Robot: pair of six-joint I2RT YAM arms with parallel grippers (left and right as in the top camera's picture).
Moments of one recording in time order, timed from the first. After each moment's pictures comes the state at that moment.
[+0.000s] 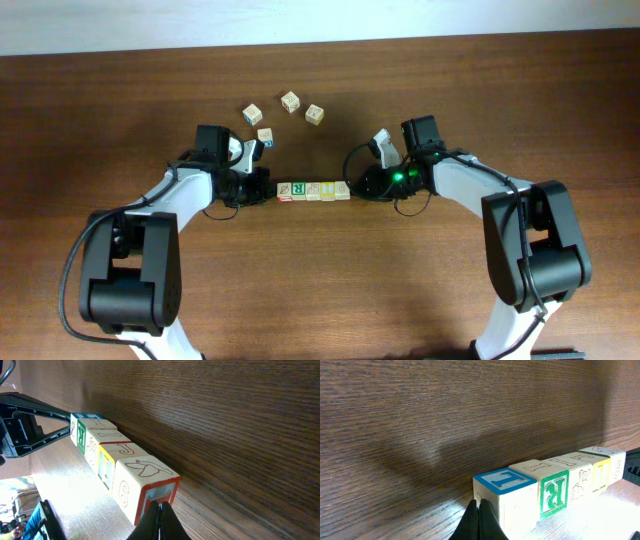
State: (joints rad) left arm -0.13 1.92 1.08 -0.40 0.56 -0.18; right arm 0.20 1.96 1.09 -0.33 -0.77 0.20
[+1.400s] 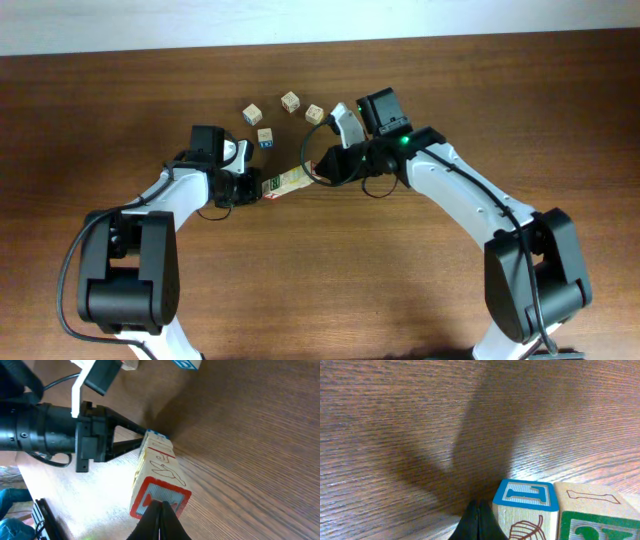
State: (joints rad) left arm -0.11 1.92 1.08 -0.40 0.44 -0.18; right arm 0.41 1.85 1.33 -0.49 -0.61 0.23
